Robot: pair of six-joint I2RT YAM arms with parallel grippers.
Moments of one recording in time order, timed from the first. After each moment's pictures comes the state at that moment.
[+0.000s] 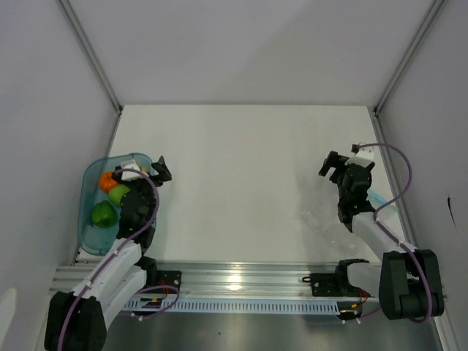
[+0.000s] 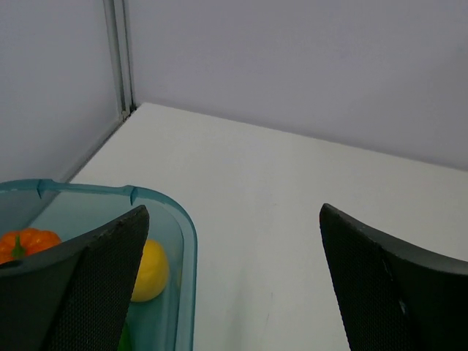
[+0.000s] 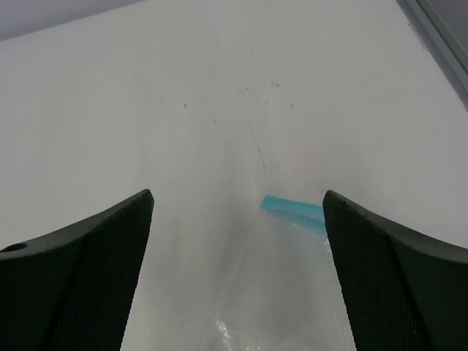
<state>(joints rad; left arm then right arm) -0.20 0.81 0.19 0.79 -0.37 -0.06 0.09 1.15 0.38 0.60 0.21 0.18</state>
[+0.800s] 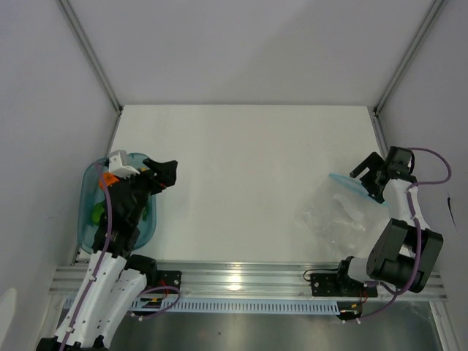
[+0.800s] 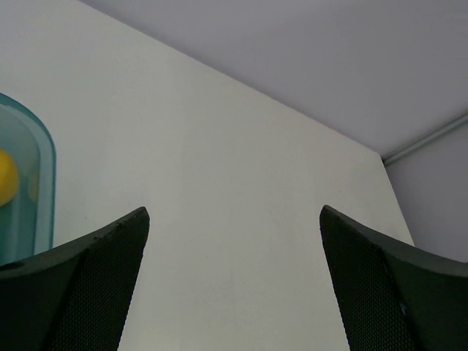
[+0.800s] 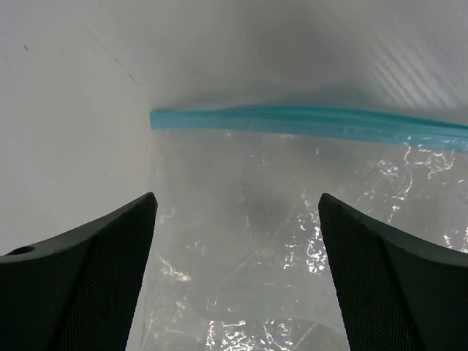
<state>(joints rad) -0.20 0.54 0.57 -0.12 -0.11 -0.60 -0.37 1.33 0.90 -0.46 -0.08 0.47</state>
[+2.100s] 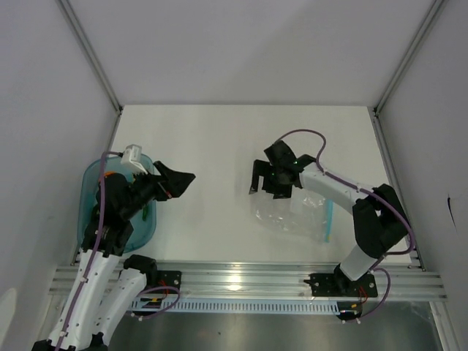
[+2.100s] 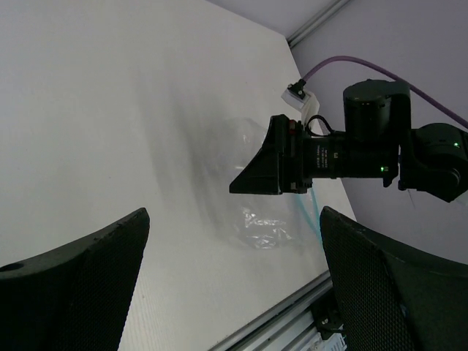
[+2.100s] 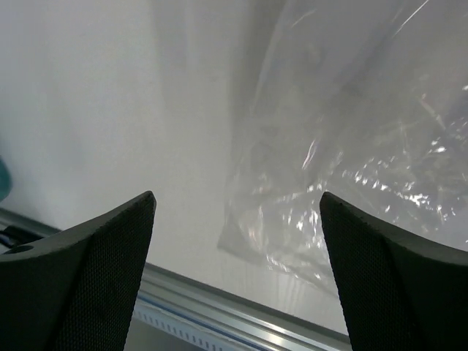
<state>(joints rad) -0.20 0.58 0.75 -0.38 0.36 -0.65 0.60 1.65 1.15 -0.59 -0.07 0.72</state>
